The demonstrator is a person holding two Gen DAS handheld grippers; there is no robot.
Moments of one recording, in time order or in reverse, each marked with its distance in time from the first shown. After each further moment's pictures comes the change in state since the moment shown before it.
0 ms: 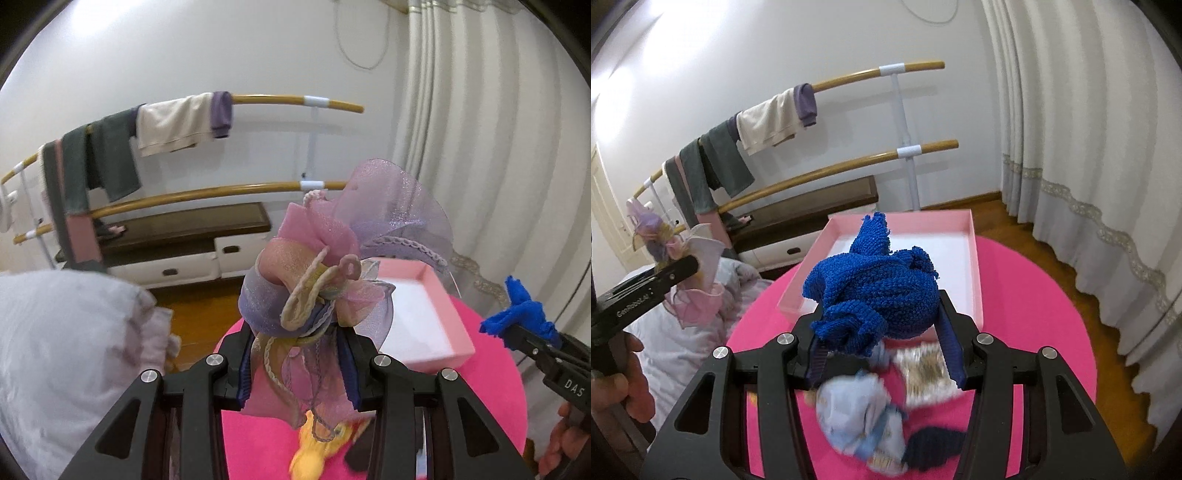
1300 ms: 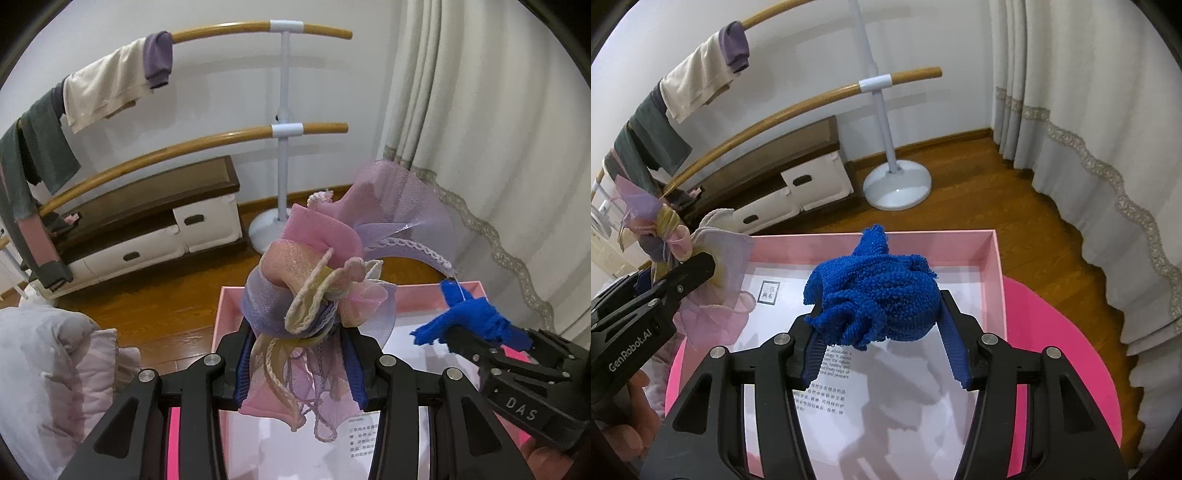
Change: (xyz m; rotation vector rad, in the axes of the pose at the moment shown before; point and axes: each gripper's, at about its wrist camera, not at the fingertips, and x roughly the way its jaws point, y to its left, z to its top) left arm 0.357 -0.100 0.142 0.060 0.265 -0.018; right arm 0.247 -0.064 0.088 0.082 0.301 -0.066
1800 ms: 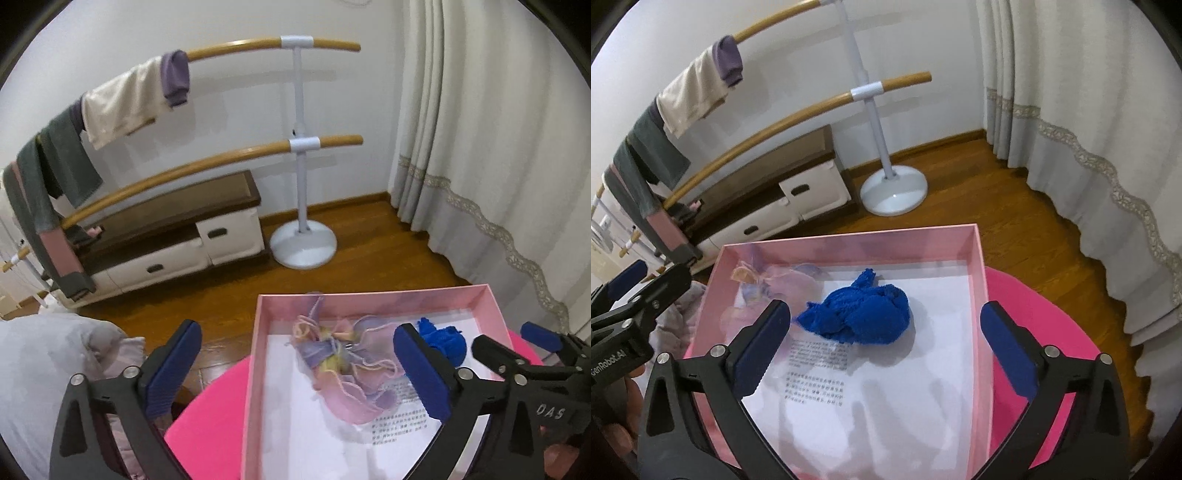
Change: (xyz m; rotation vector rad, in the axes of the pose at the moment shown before) left arm -0.030 0.011 0.003 0.016 -0.078 0.086; right arm -0.023 -0.009 -0.007 0.053 -0.043 0.010
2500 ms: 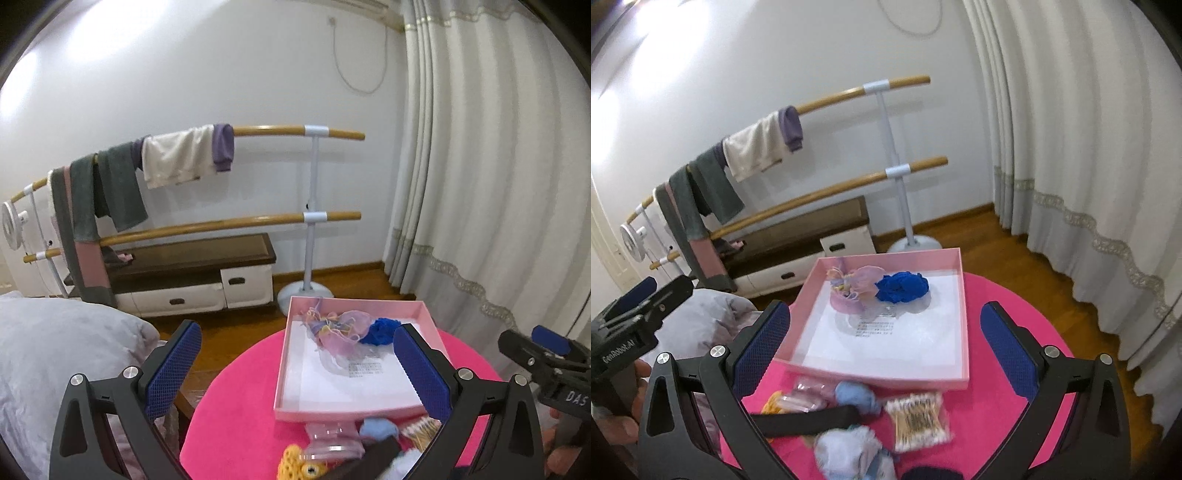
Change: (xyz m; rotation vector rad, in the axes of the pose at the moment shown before) left arm -0.249 0.031 -0.188 -0.102 -0.288 -0.004; right arm -0.211 0.036 -0.108 -0.071 -0.325 0.063
